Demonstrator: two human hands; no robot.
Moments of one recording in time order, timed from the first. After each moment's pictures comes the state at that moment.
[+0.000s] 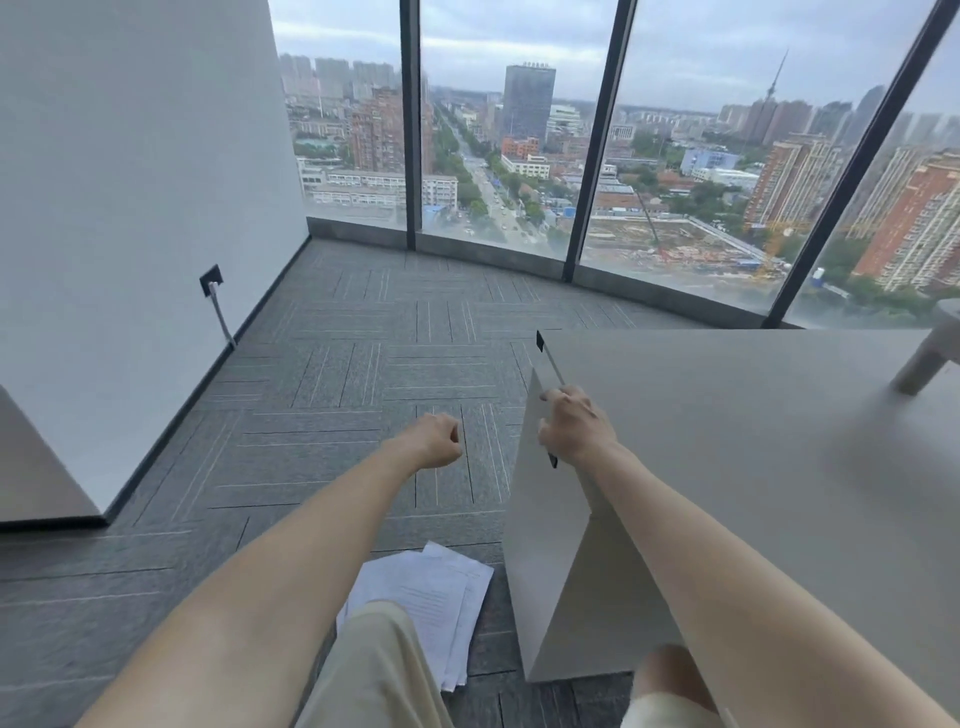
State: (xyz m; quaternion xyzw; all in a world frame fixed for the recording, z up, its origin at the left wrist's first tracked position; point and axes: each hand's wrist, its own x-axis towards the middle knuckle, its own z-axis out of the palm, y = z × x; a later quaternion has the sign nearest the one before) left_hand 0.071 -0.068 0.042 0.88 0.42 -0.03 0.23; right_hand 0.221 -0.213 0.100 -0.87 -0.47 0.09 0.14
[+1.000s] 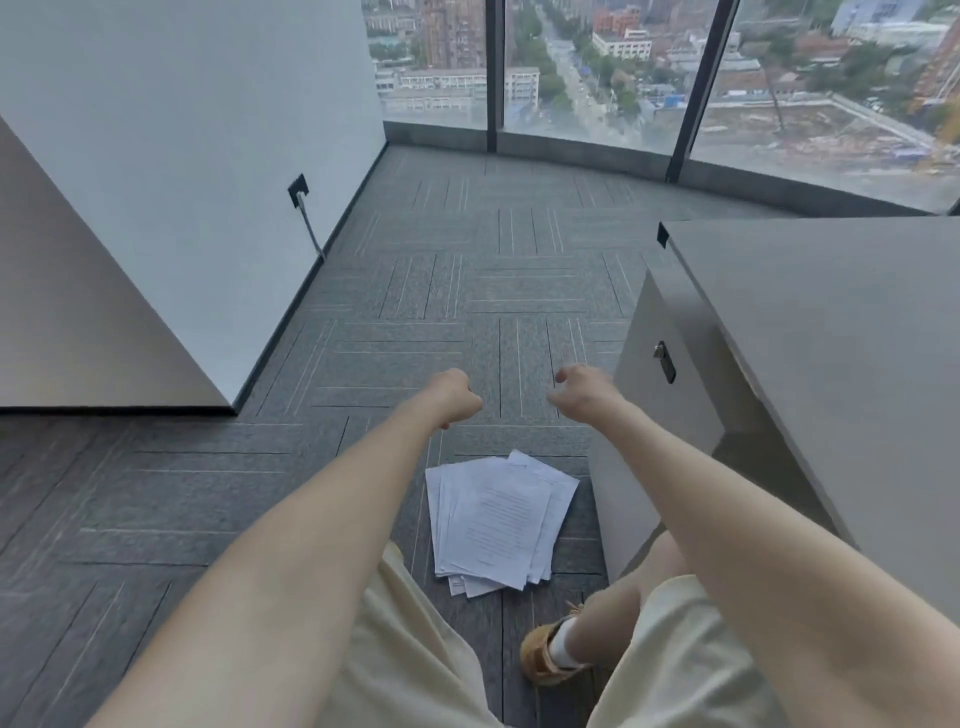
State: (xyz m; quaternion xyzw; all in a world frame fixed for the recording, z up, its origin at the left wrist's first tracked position) left_hand -0.026 -0.042 -0.030 0.79 0.54 -0.04 0.29; right_hand 0.146 -0.144 -0.010 -0.83 -0.49 0.24 0.12
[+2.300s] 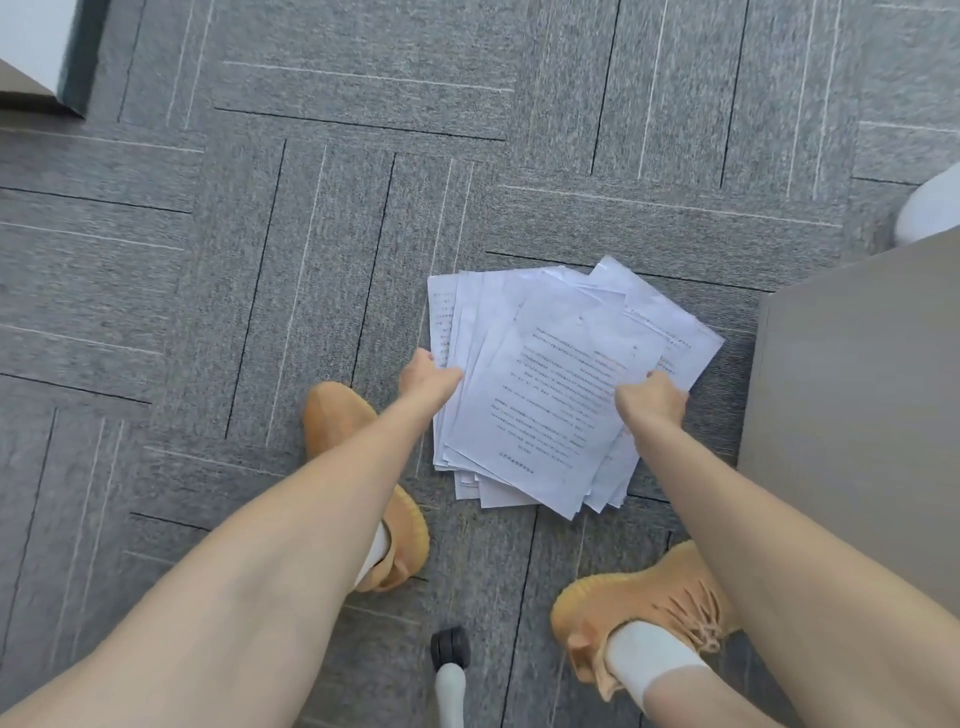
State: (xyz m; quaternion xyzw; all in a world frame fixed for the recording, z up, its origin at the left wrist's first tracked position) left_hand -0.048 0.082 -0.550 0.42 0.78 -0.08 0.46; right_hand 0.189 -0.011 -0.555 -0.89 -0.12 0.43 0.06
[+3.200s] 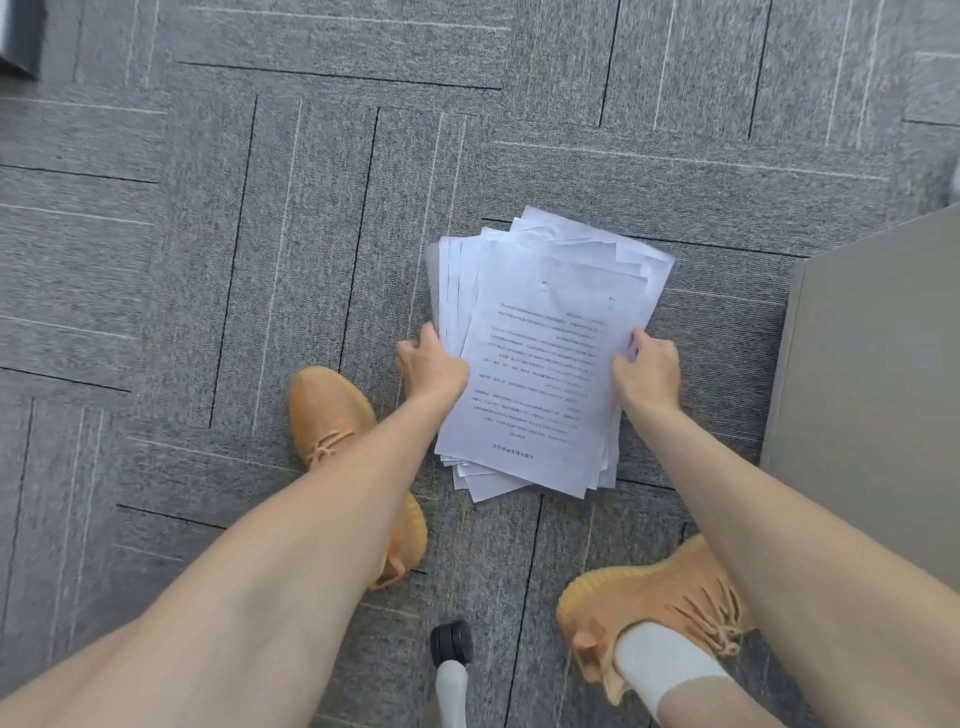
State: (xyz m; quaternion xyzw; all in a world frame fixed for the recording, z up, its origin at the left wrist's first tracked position) left_hand -0.033 0.070 -0.594 0.48 0.79 -0.06 0.38; right_hand 0.185 -0.009 -0.596 -0.87 -0.27 0.40 0.13
